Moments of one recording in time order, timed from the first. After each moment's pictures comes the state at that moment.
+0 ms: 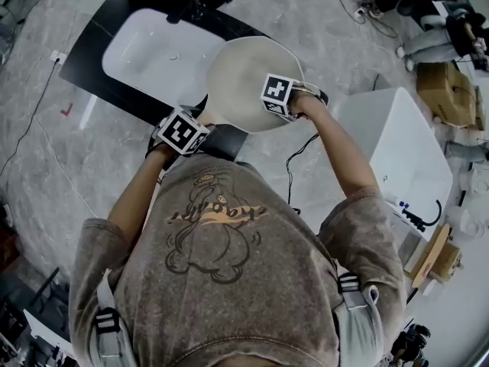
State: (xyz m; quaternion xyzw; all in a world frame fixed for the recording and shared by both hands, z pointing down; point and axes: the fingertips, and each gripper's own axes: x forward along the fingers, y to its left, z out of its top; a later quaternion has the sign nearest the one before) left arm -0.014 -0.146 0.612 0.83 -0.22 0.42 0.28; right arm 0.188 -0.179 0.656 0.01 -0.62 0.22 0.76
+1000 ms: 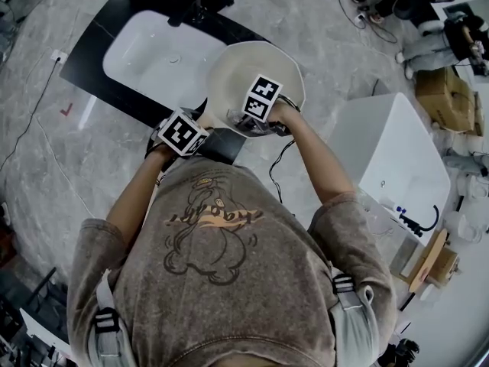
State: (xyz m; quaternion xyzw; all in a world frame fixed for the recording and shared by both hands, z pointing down) left arm -0.015 -0.146 0.613 0.83 -0.21 0.44 0.28; right arm 0.069 -0.143 0.657 -0.04 -0.73 0.38 0.57
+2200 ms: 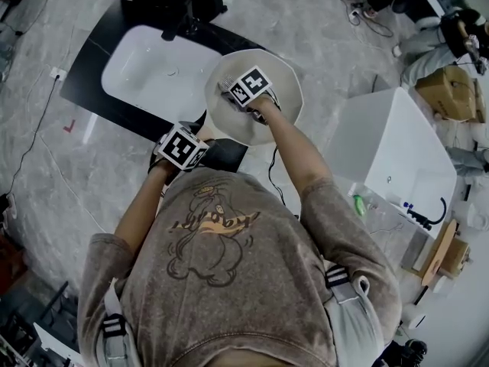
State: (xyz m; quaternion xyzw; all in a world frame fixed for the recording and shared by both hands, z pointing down) left arm -0.014 -0.144 0.610 0.83 -0.20 0.43 0.28; right arm 0.032 -0.286 0.681 0.20 -0.81 0.32 0.44
